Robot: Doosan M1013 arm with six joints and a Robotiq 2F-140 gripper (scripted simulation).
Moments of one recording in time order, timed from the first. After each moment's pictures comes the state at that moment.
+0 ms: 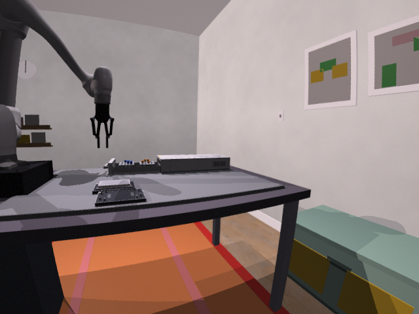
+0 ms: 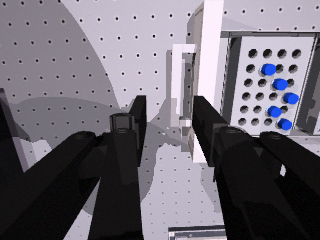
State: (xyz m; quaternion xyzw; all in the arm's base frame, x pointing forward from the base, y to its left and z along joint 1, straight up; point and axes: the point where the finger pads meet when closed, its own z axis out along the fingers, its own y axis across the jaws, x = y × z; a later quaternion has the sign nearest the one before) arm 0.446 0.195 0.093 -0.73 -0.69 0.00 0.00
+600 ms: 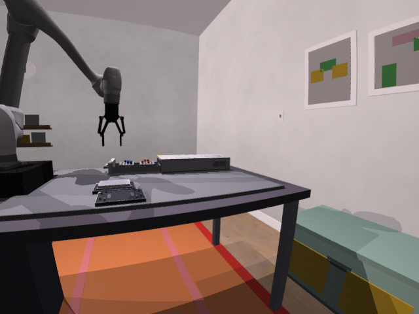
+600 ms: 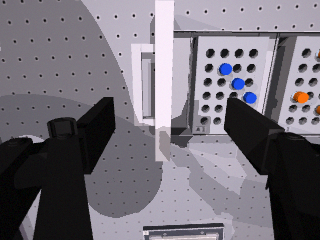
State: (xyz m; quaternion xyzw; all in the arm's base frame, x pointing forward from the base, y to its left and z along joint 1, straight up) arm 0.498 0.192 0.096 -0.73 -0.69 0.00 0.00
